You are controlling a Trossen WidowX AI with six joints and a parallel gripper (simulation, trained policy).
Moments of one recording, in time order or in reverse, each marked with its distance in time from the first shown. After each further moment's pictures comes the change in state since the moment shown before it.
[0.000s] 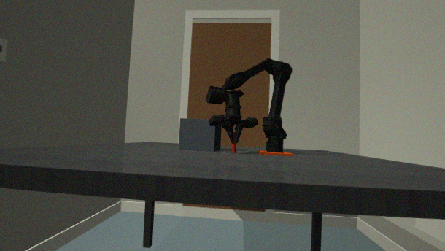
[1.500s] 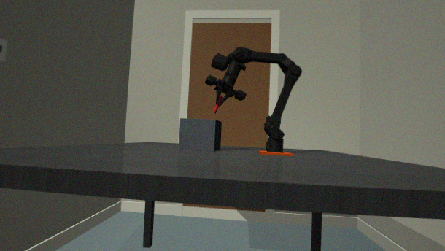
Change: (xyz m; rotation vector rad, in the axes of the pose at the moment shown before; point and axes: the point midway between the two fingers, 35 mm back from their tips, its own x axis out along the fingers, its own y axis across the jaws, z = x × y) arm -0.182 0.024 0.079 0.032 -0.224 0.393
